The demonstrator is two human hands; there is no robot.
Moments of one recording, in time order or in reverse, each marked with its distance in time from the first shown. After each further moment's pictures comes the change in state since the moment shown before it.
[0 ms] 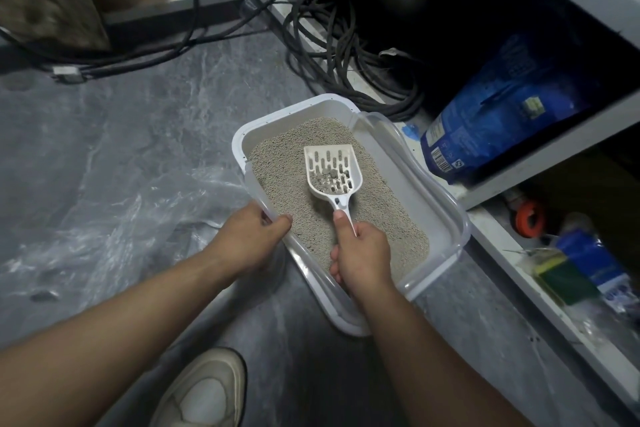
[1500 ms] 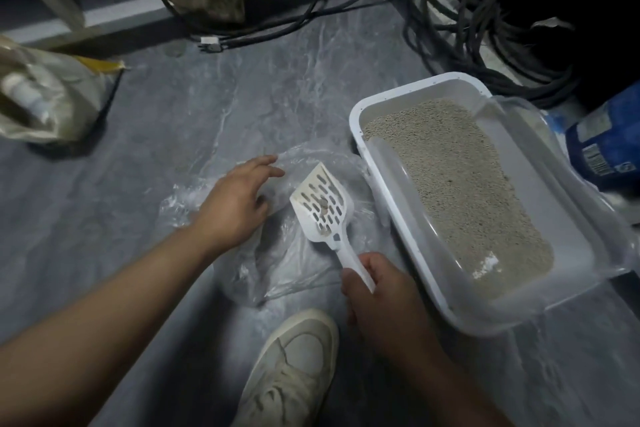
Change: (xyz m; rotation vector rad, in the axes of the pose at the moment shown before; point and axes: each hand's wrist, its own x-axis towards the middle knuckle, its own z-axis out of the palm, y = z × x) left_hand -0.021 -0.122 -0.132 0.539 0.253 0.279; right_hand -0.103 0.010 0.061 -0.354 -0.432 -0.181
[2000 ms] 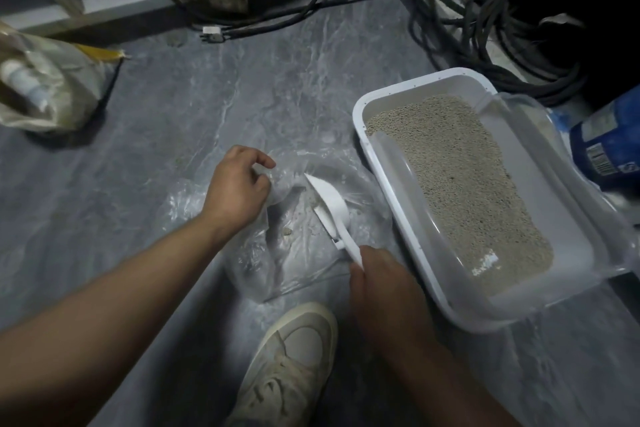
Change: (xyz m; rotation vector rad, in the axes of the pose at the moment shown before) left_hand 0.015 -0.002 0.012 -0.188 0.241 -0.225; right_hand 0.009 0.013 0.013 -0.591 0.135 -0.273
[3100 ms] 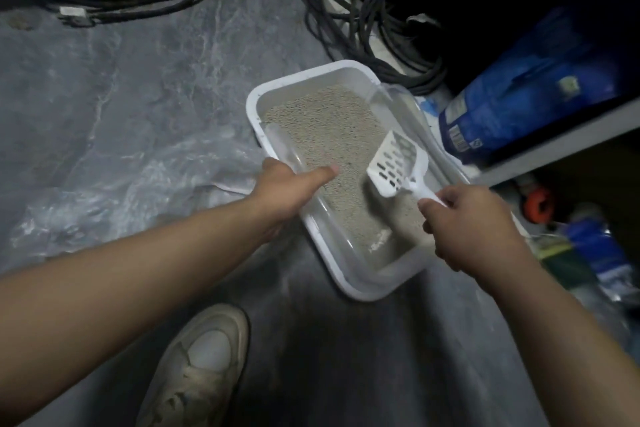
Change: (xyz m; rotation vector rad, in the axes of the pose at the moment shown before) left_hand -0.028 0.184 0.092 -0.586 -0.495 -0.488; right_hand 0.011 0.100 -0.192 0.028 0.086 0.518
